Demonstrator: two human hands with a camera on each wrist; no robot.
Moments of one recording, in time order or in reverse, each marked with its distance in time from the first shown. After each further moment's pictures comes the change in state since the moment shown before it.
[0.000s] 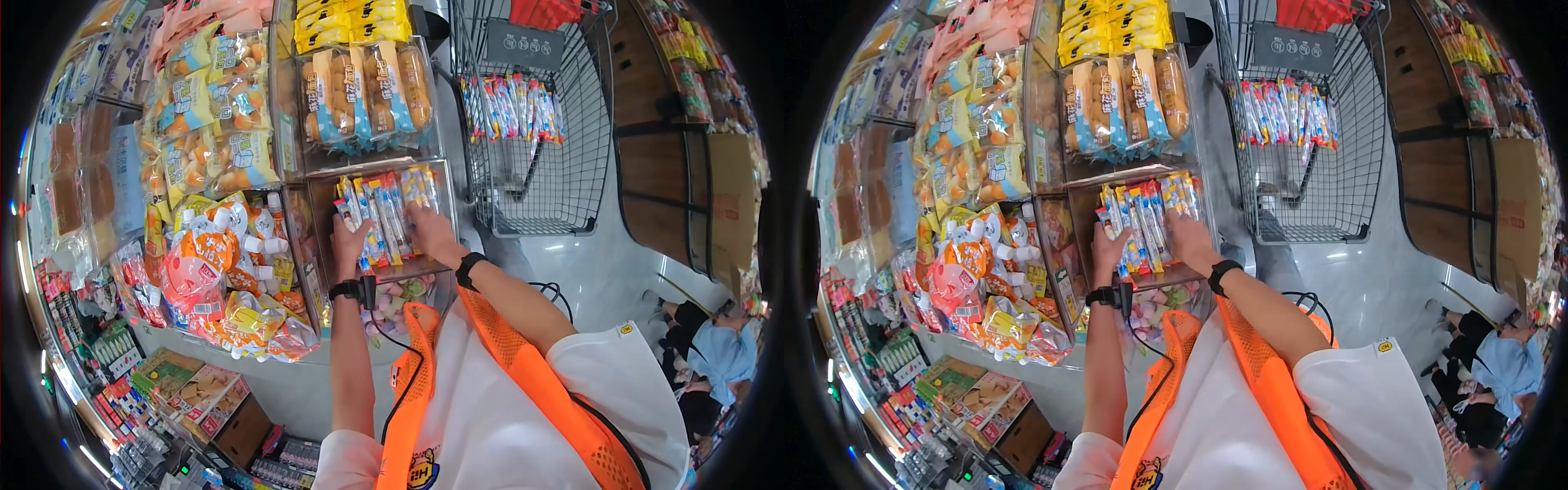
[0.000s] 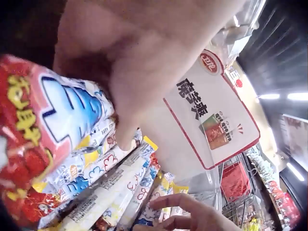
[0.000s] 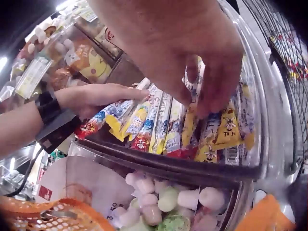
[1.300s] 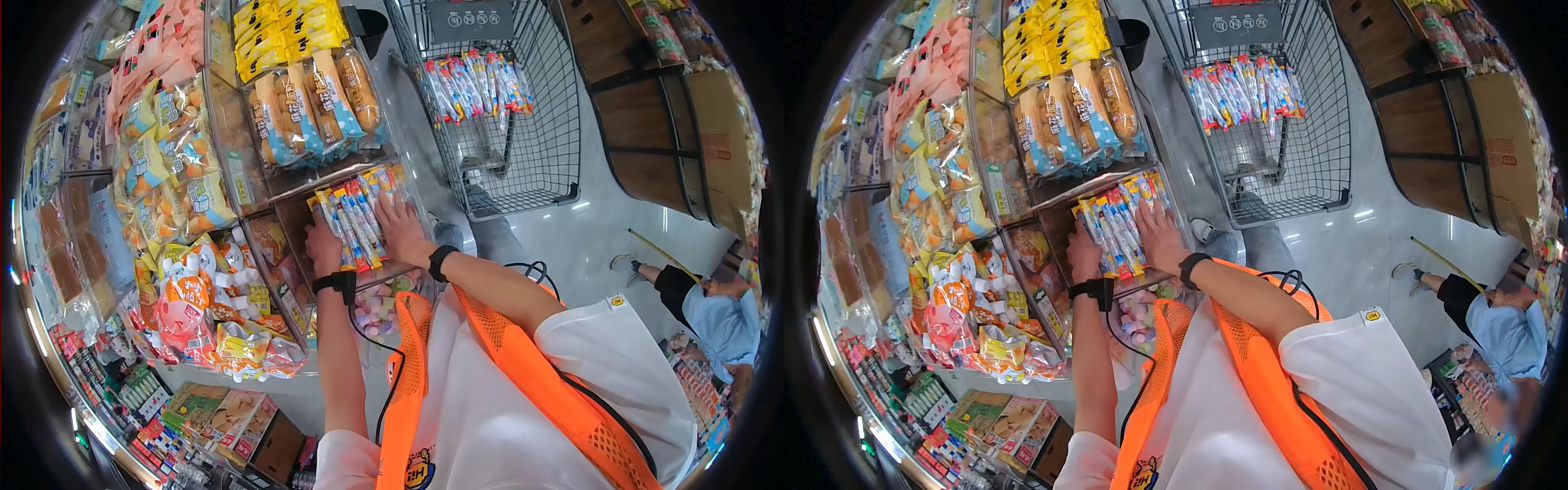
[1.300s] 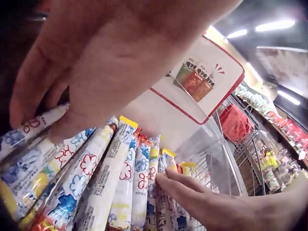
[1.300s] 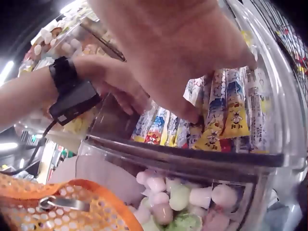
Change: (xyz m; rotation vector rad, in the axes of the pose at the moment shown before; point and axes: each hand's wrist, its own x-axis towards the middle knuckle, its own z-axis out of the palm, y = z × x) left_hand 0.009 0.049 -0.004 0.647 -0.113 -0.002; right_hand -0.012 0.002 0.010 -0.327 0.013 -0.109
